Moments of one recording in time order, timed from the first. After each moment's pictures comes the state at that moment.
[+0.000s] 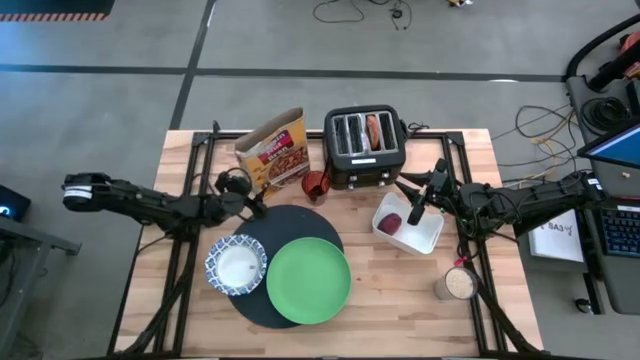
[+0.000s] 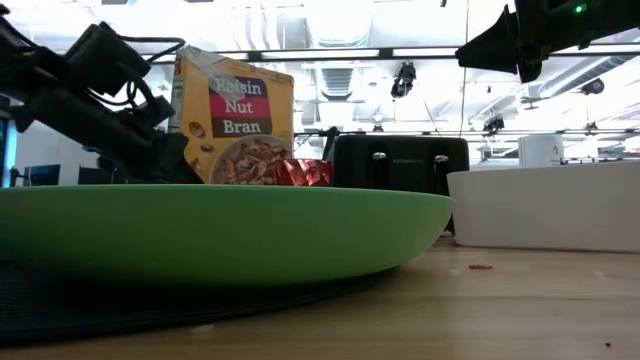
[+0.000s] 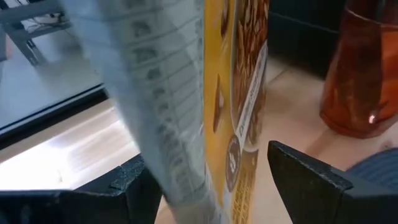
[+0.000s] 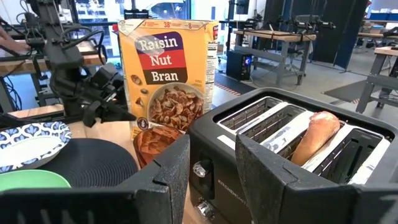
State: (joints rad) left arm 0.08 1.07 0.17 0.34 -0.77 -0.35; right arm 0.14 0.63 0.40 0.14 0.65 0.05
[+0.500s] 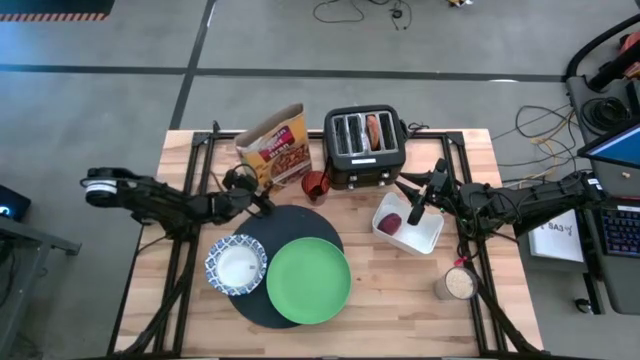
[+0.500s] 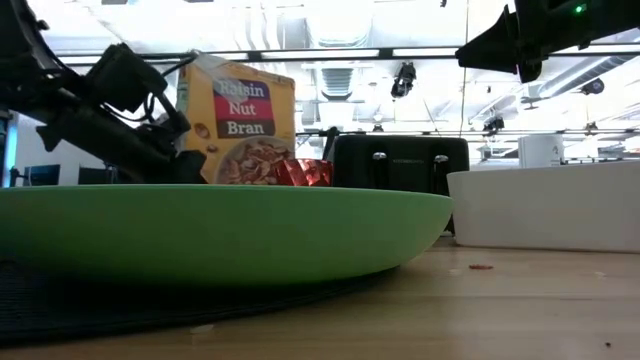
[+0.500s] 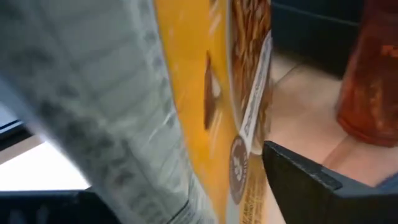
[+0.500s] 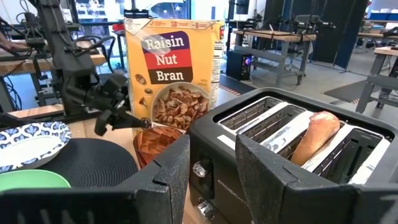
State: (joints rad) left arm 0.16 1.34 0.17 0.65 -0.72 -0.27; right arm 0.14 0.63 0.40 0.14 0.65 0.05
